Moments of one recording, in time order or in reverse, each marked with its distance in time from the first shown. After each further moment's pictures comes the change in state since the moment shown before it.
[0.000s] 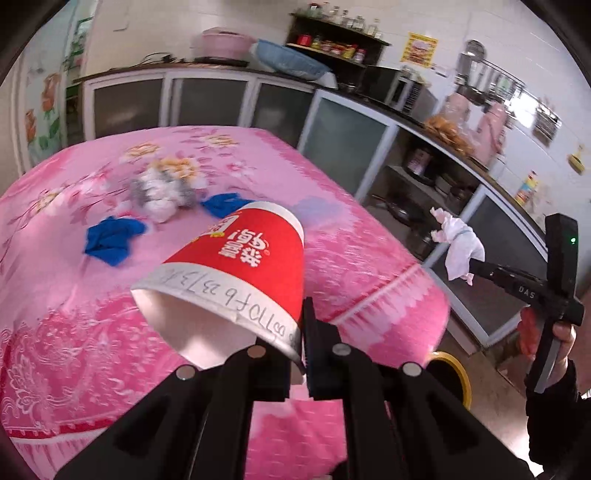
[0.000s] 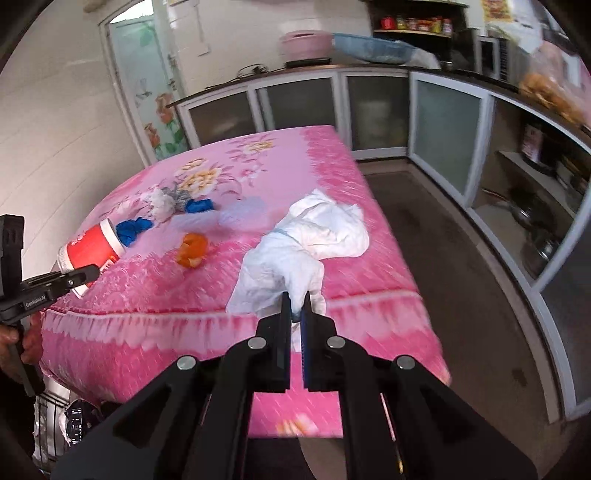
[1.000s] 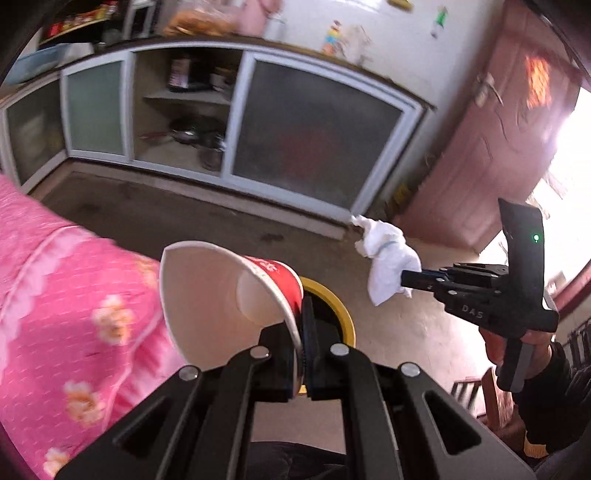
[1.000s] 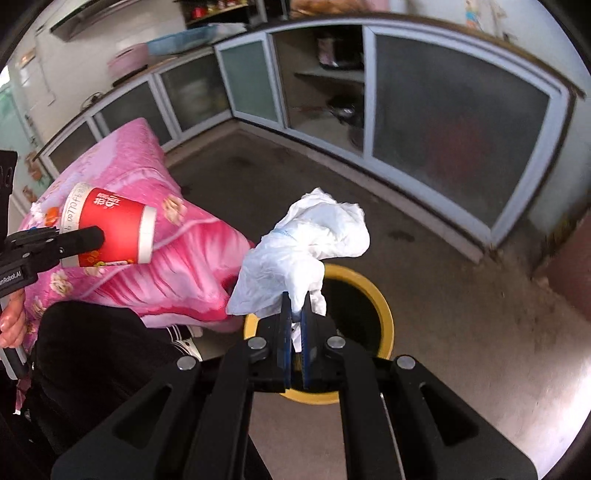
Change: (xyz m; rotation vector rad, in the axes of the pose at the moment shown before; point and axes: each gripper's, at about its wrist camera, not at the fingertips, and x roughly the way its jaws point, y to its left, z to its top) left arm 0.129 -0.364 -0.100 0.556 0.317 -0.526; right arm -0.165 -0.192 -0.243 0.433 0.083 -0.397
